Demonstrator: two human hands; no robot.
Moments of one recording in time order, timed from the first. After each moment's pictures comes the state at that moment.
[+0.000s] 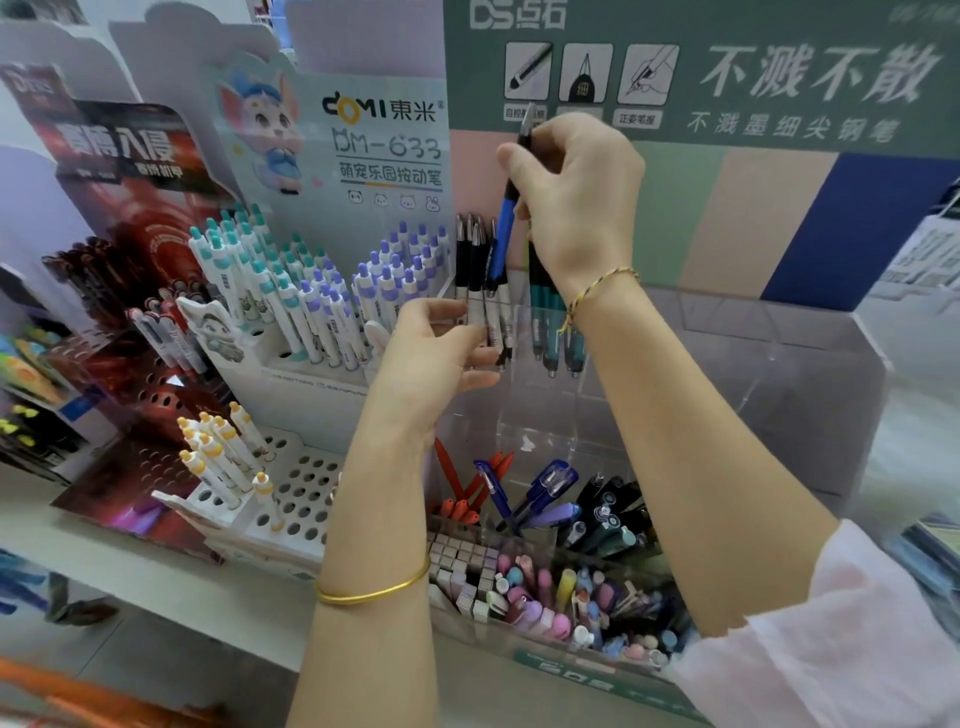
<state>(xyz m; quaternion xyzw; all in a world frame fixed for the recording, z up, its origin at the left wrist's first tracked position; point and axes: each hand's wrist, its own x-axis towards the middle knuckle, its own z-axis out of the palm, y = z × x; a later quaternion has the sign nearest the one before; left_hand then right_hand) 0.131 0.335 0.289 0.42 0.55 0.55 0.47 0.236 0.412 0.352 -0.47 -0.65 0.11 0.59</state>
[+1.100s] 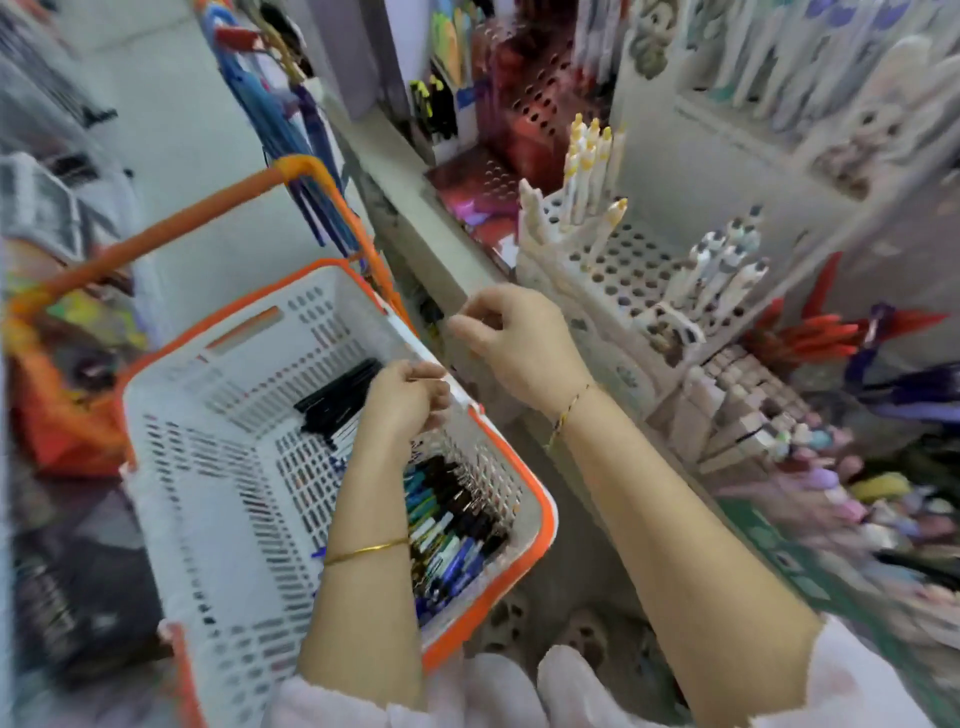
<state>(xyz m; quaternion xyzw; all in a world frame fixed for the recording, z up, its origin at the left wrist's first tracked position) -0.017 0.087 0.114 0.03 0.79 0.51 0.34 0.062 0.191 0.176 -0.26 -0.85 0.43 0.14</state>
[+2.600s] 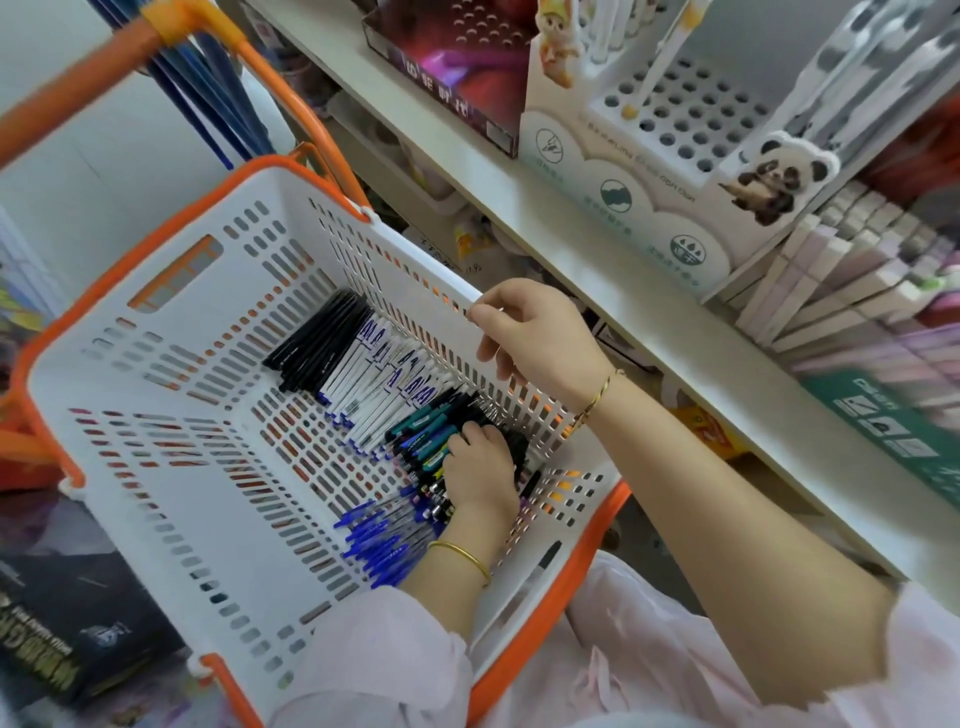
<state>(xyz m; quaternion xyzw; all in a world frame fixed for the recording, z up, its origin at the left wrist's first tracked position) 0.038 0.019 -0.076 0.41 0.86 -0.12 0.27 0.045 0.133 0.079 -0.39 -0.73 0.55 0.08</state>
